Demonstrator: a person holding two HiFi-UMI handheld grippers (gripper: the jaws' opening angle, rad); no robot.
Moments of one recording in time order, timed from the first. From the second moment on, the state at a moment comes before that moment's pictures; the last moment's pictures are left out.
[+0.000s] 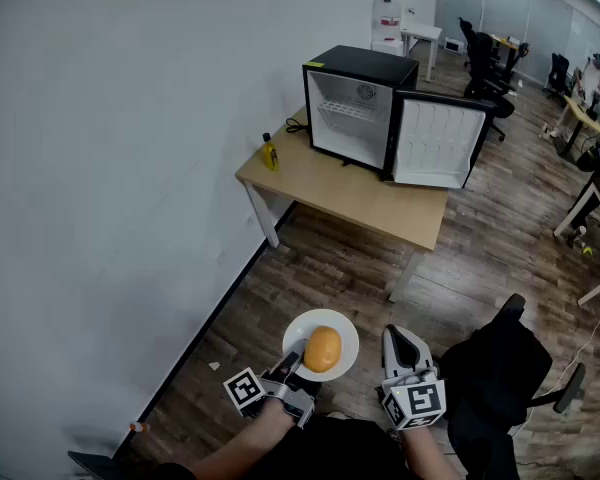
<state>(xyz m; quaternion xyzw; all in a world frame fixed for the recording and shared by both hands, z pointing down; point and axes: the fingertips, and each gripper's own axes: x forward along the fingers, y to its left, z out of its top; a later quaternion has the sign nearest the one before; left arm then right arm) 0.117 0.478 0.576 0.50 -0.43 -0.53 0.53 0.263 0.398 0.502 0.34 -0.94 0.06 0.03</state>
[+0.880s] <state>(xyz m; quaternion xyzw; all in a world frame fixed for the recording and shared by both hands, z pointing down) 0.066 0.355 0.593 0.47 -0.41 -0.53 0.57 0.213 0.309 0.521 0.35 -0.94 0.04 0.05</state>
